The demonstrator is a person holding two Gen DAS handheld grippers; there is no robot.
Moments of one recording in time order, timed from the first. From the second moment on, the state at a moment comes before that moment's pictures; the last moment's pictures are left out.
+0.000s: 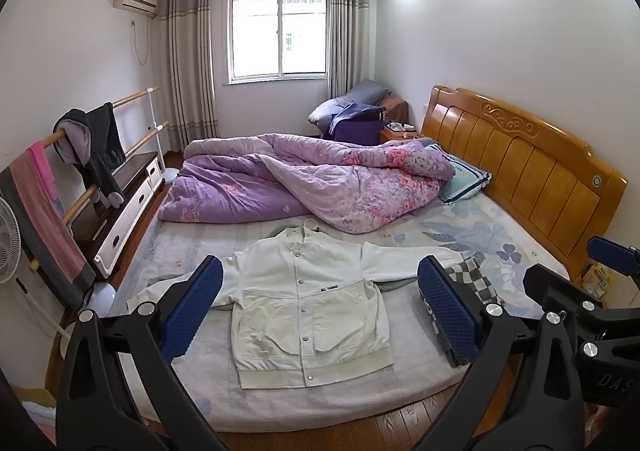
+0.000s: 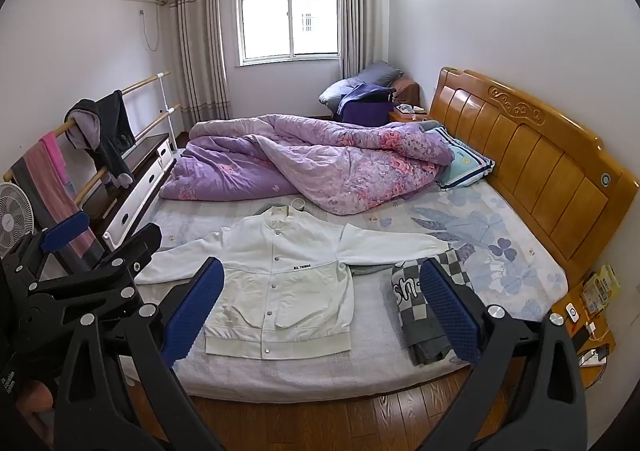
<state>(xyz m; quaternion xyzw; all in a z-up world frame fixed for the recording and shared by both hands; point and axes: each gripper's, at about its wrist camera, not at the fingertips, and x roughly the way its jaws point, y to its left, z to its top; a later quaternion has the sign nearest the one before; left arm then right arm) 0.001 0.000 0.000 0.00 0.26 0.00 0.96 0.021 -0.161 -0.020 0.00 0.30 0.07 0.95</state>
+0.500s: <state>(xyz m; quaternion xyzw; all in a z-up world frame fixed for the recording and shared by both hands) 0.001 0.000 0.000 0.00 0.26 0.00 0.97 0.019 -0.164 -0.016 0.00 0.30 0.07 0.95</state>
